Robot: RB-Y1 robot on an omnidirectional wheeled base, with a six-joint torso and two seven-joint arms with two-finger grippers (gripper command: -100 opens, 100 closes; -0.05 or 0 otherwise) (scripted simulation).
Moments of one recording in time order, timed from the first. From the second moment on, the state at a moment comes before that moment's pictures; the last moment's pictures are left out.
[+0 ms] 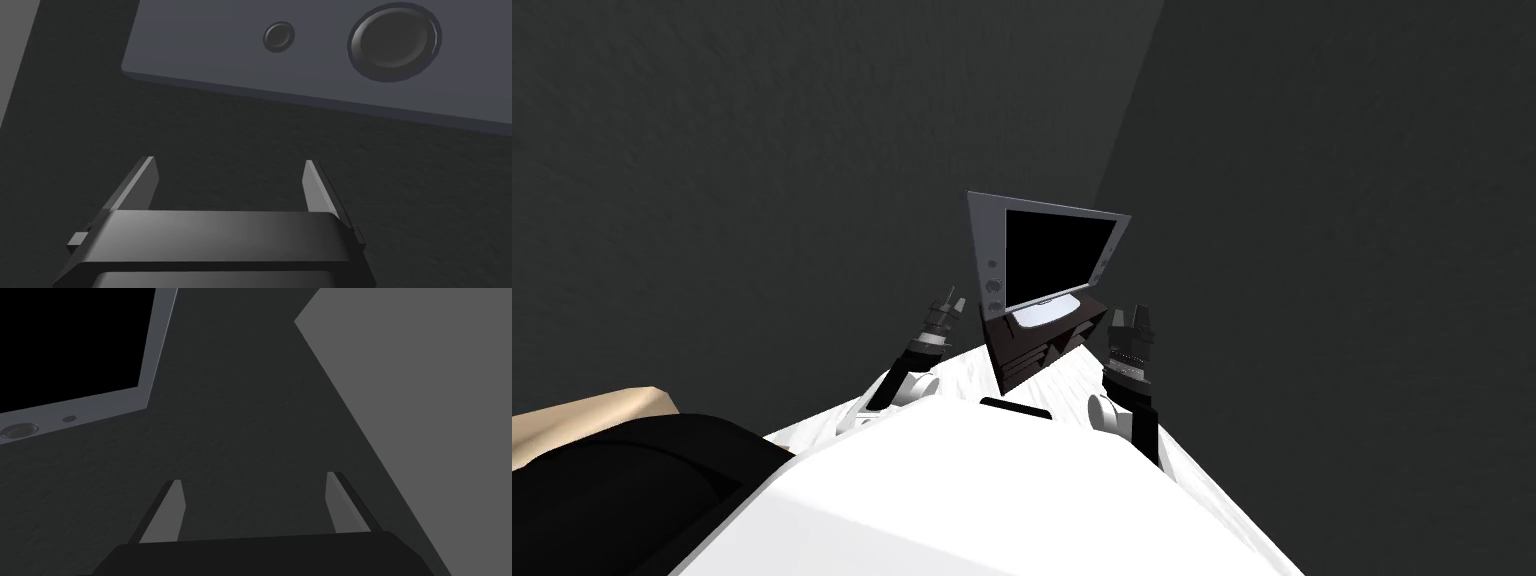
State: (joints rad) left arm 0.52 0.26 -0.04 -2.22 0.17 -0.34 -0.01; right arm 0.46 0.02 0.04 -2.22 -0.08 -0.48 0.10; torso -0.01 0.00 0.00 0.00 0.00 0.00
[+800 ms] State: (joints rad) left arm 0.51 0.45 -0.12 -2.07 0.32 -0.29 0.05; right arm 0.46 0.02 0.04 -2.22 -0.08 -0.48 0.10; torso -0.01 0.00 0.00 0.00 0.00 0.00
